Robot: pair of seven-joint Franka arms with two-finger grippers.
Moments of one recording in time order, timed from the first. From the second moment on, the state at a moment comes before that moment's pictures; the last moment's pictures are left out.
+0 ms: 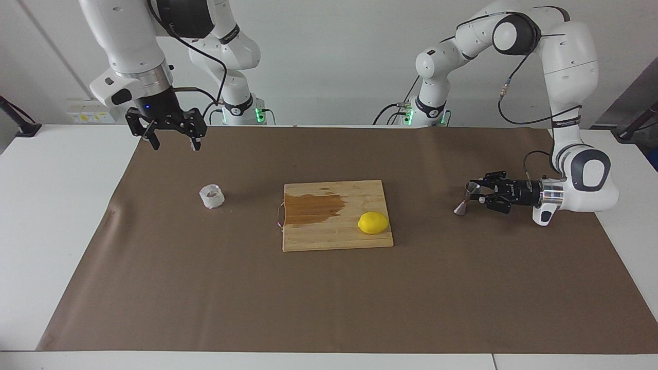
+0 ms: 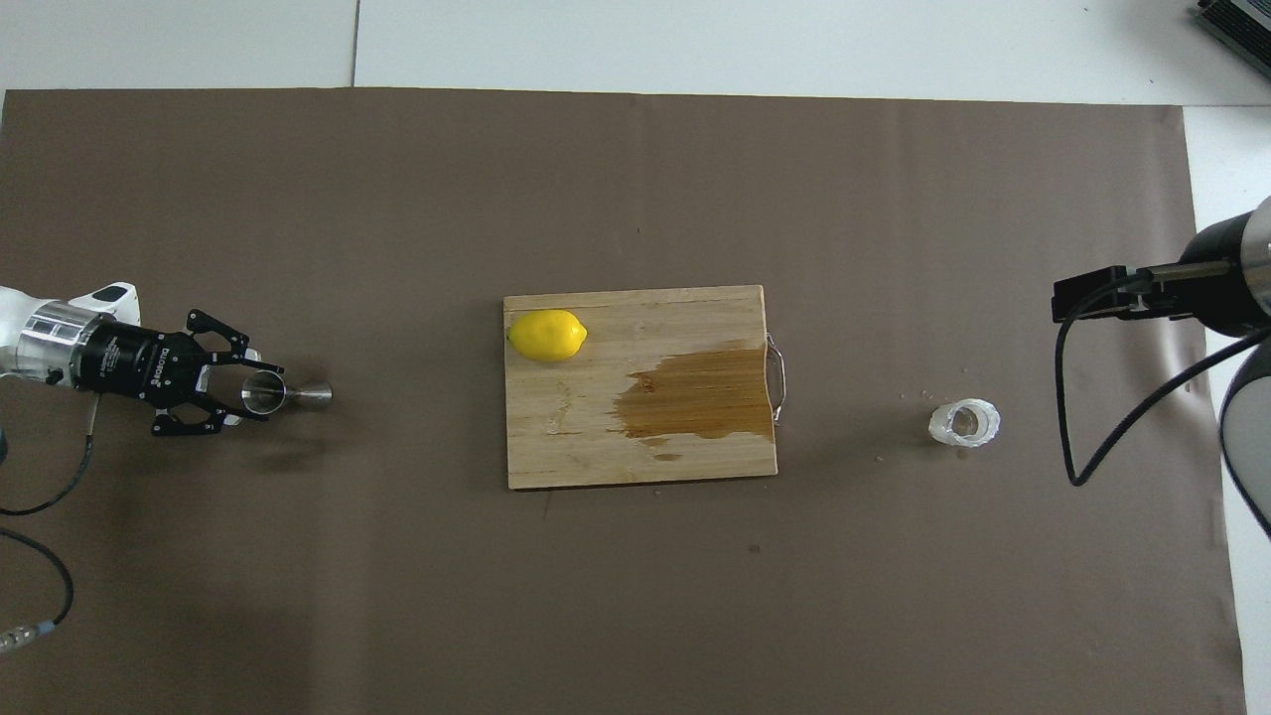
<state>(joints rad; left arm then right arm) 0.49 0.57 -0.15 -1.73 -0.89 1.30 -0.67 -0.03 -0.03 0.08 -1.63 -0.03 1.67 0.05</state>
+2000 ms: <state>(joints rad) -0.10 0.40 -0.26 -1.91 -1.57 1.78 -0.86 -0.03 -0.03 0.08 -1.63 -0.03 1.67 0.05</state>
